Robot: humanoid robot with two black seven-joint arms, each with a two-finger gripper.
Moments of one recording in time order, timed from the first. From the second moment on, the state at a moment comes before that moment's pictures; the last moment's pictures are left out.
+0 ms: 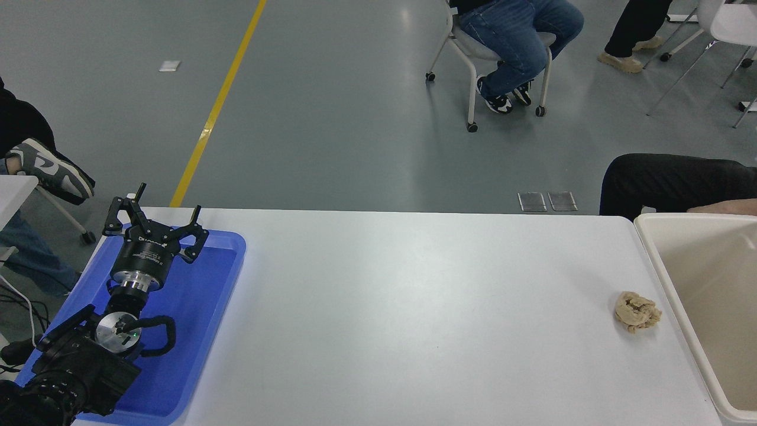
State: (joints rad) left arm -0.63 0.20 -0.89 -0.20 -0.21 -0.79 -0.32; right arm 0.77 -0.72 -0.38 0.26 -0.45 0.15 -0.04
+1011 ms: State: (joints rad) left arm -0.64 0.19 -0.89 -0.20 -0.21 -0.79 -0.32; right arm 1.83 -0.86 -1.00 1.28 -0.74 0.54 -0.04
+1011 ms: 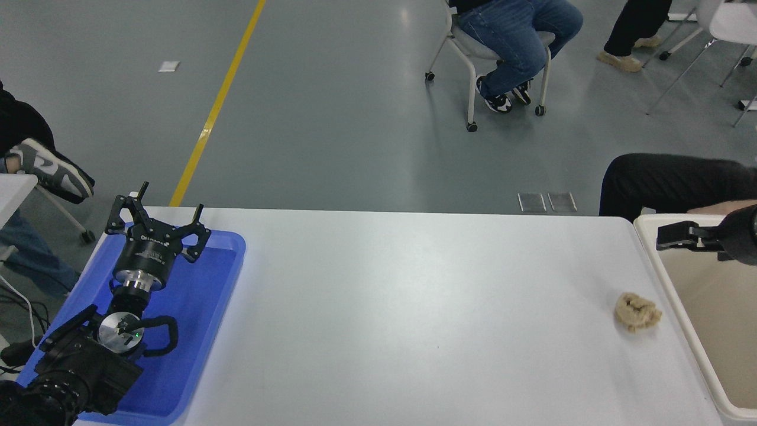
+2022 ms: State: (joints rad) left arm -0.63 0.20 -0.89 -0.20 -0.21 -0.79 -0.32; right arm 2.58 -0.45 -1.38 1.71 -0.28 0.78 -0.05
